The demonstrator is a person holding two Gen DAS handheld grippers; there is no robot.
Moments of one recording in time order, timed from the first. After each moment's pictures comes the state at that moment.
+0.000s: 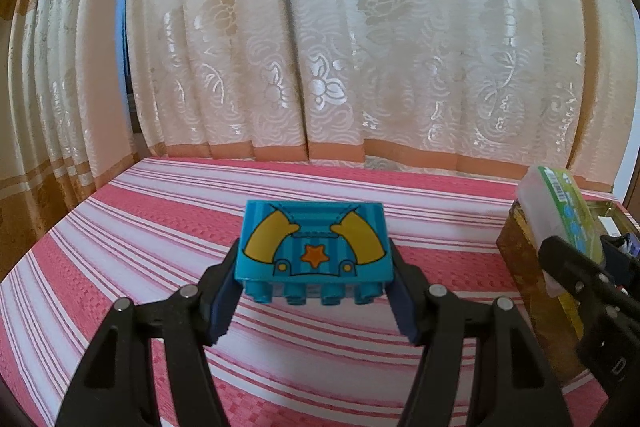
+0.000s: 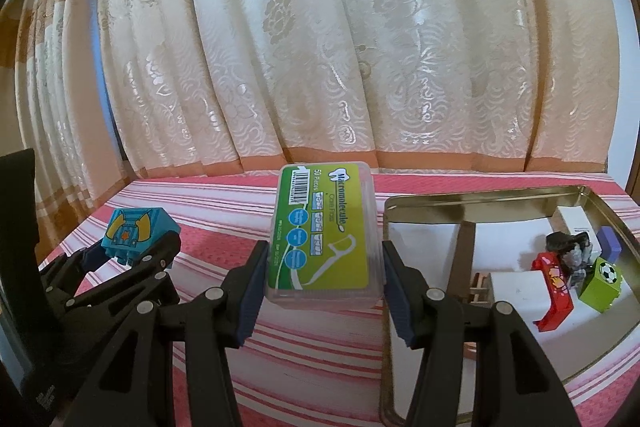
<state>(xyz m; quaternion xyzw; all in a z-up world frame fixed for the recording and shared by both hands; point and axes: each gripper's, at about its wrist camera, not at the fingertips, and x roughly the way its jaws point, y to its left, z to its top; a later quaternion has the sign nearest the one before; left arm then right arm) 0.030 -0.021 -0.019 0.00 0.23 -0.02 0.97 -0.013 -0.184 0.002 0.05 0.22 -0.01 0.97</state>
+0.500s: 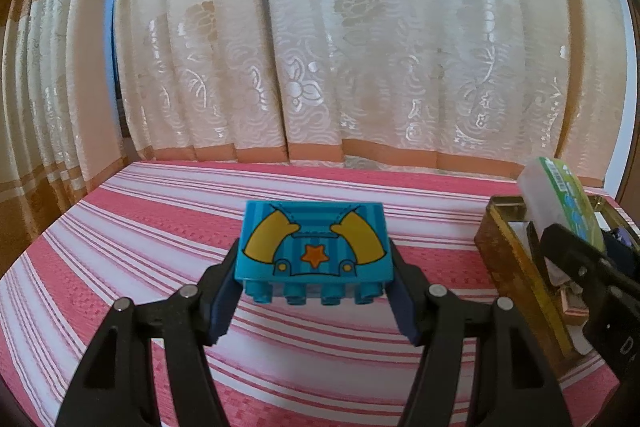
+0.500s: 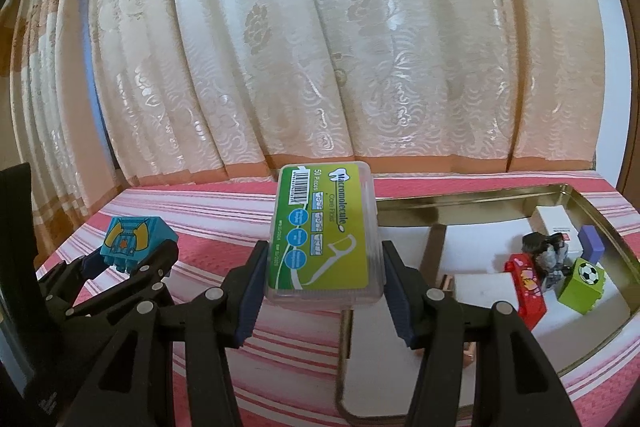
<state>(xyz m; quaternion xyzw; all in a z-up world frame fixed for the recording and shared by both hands) 0.022 -0.044 -0.018 0.01 0.22 -0.03 0.97 -0.024 -0.208 0.006 0.05 0.21 -0.02 0.98</state>
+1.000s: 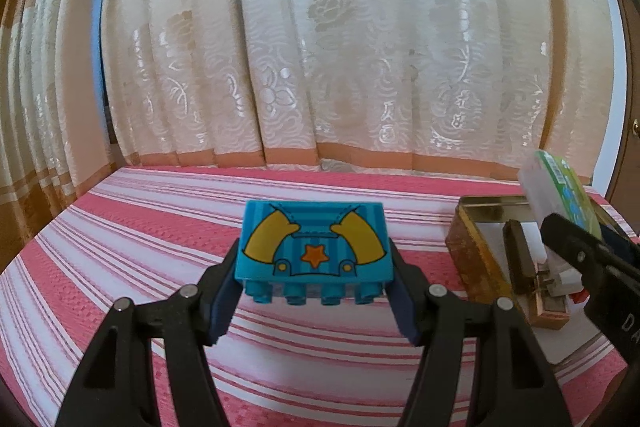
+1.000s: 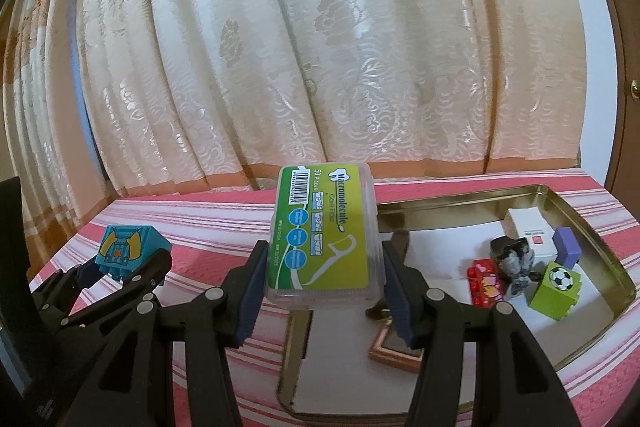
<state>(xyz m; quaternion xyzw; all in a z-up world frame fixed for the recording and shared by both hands) 0.011 -0.073 -0.013 0.01 0.22 -0.05 0.98 -0.033 -0.241 0.013 0.06 0.20 -0.04 0.98</state>
